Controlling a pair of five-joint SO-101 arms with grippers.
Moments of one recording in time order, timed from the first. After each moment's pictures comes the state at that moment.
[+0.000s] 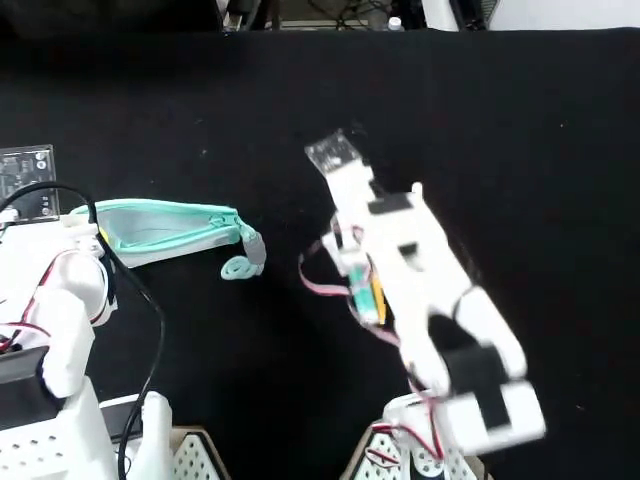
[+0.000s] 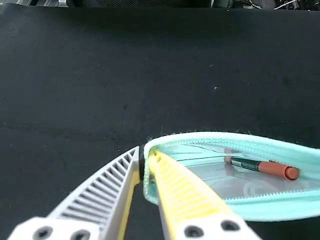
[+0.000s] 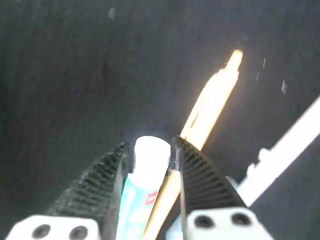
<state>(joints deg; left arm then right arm) -17.7 -60.2 26.9 82.8 -7.3 -13.4 -6.2 40.0 50.6 16.7</state>
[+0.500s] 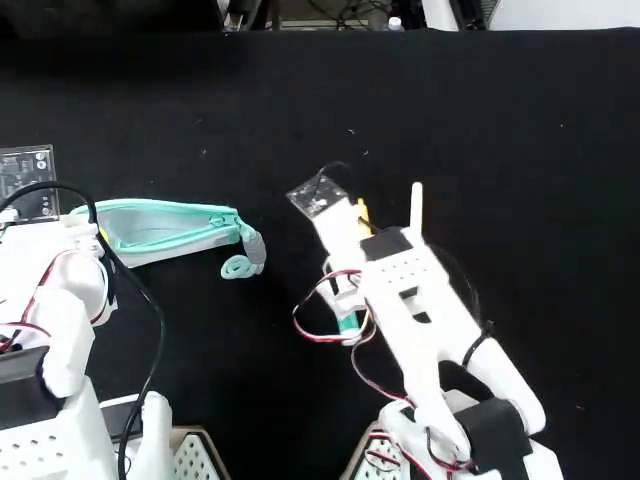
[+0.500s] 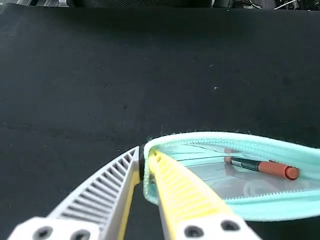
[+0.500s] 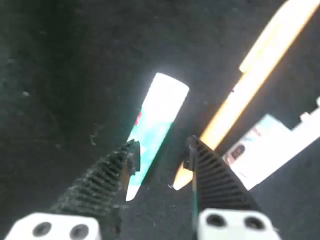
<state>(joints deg) -17.7 -60.2 26.9 82.8 -7.3 -20.0 -19.9 49.2 60.6 16.7</state>
